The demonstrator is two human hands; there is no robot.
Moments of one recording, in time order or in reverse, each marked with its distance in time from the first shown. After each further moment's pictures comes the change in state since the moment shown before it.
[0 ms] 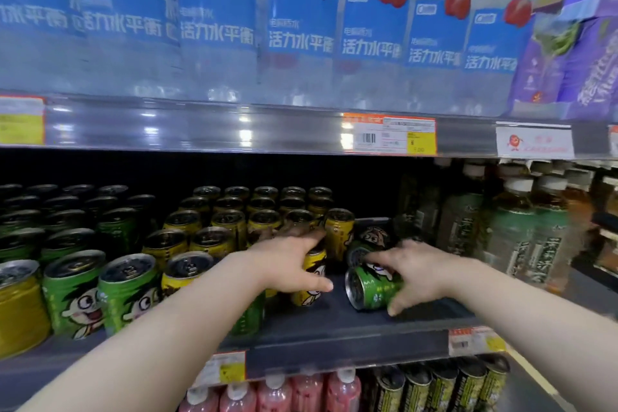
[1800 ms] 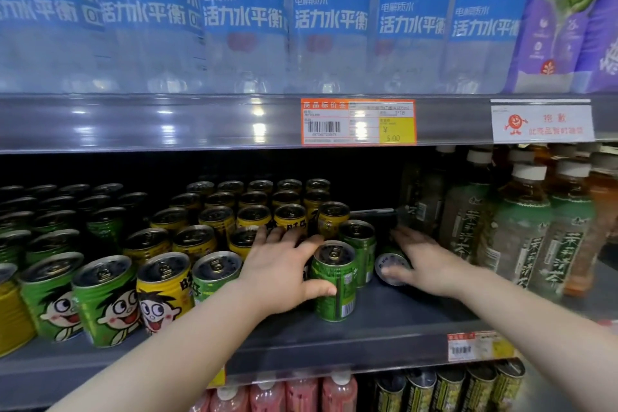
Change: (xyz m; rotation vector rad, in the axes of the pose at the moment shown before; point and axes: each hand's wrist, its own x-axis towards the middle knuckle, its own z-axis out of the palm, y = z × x) left_hand 0.015 0.024 0.029 0.194 0.210 -0.073; right_hand 0.035 0.051 0.045 0.349 0.209 0.104
